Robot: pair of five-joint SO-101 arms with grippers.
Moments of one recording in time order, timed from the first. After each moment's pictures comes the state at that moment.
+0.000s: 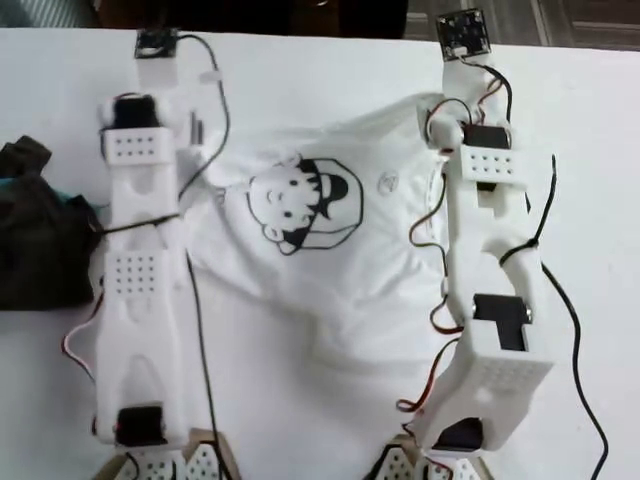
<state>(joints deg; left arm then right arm) -12.3 72.5 -93.3 92.1 -7.3 0.1 18.2 -7.6 35.8 16.6</state>
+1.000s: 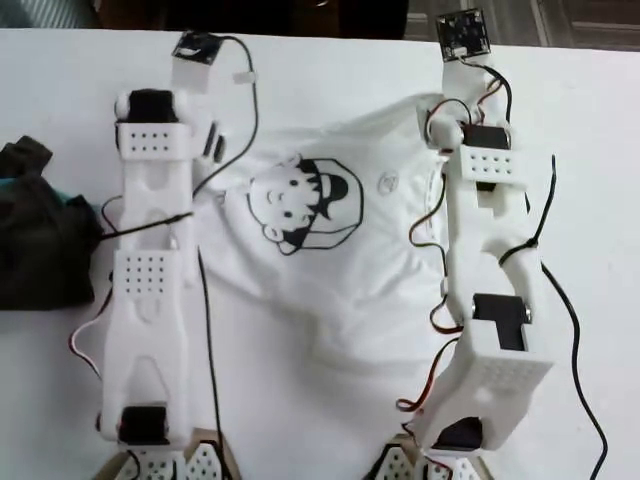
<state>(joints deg) -8.4 68.9 -93.3 101.4 -11.8 0.1 18.2 -7.6 35.8 16.6</state>
